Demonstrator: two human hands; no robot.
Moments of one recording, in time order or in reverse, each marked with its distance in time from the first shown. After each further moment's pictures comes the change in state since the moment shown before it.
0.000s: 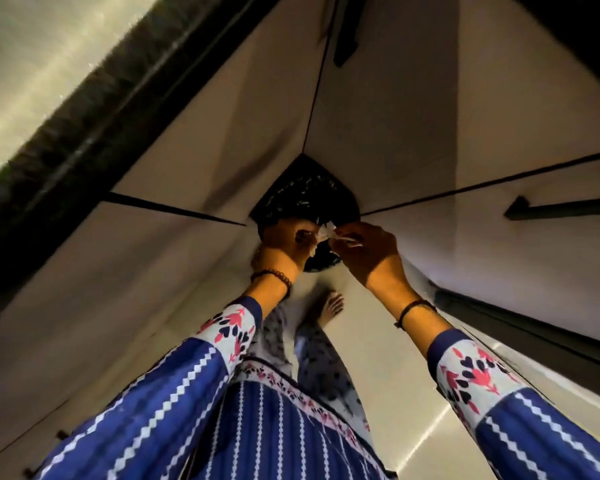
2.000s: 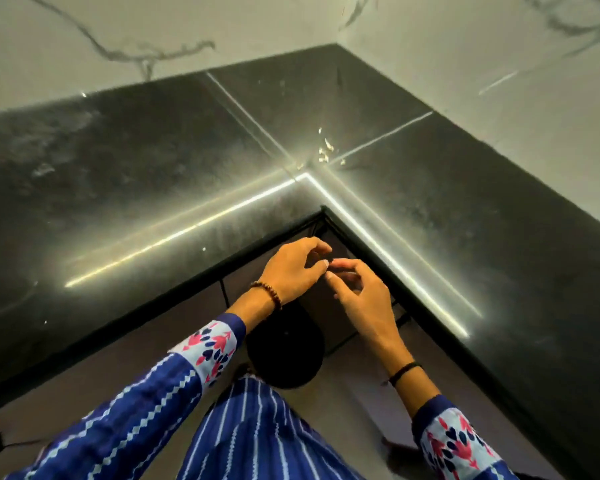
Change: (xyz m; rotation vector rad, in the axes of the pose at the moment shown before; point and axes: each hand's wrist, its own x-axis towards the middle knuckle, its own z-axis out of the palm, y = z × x) left_hand -0.141 0.237 -0.143 0.065 0.226 0.533; right_hand -0.162 -0.164 -0.191 0.291 0.186 -0.579
